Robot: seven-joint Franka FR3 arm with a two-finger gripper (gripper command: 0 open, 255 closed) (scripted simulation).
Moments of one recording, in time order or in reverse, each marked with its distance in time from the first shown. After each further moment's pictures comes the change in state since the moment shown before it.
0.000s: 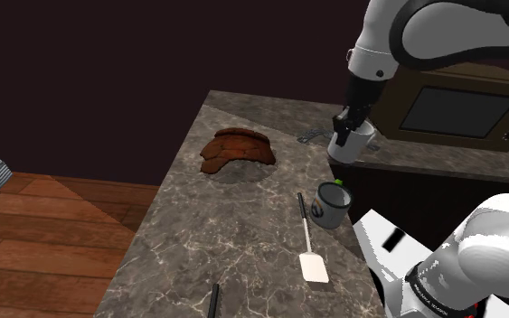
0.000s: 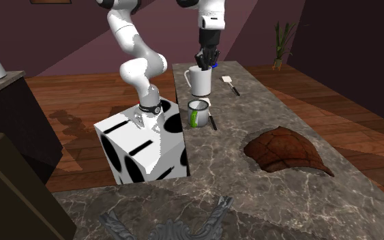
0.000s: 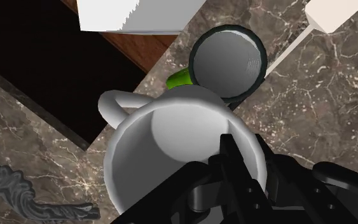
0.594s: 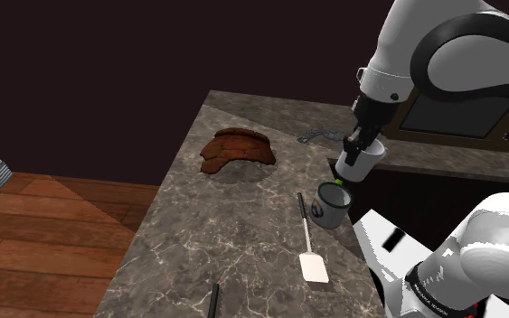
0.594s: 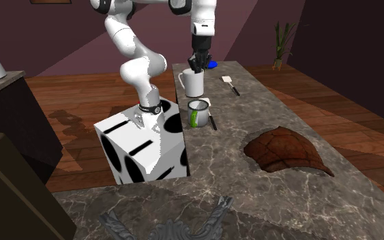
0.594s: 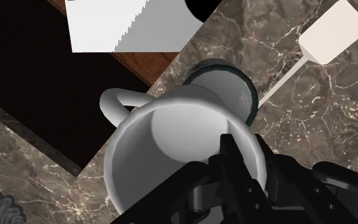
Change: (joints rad) arm 0.034 -0.148 0.024 -0.151 0.035 0.001 0.028
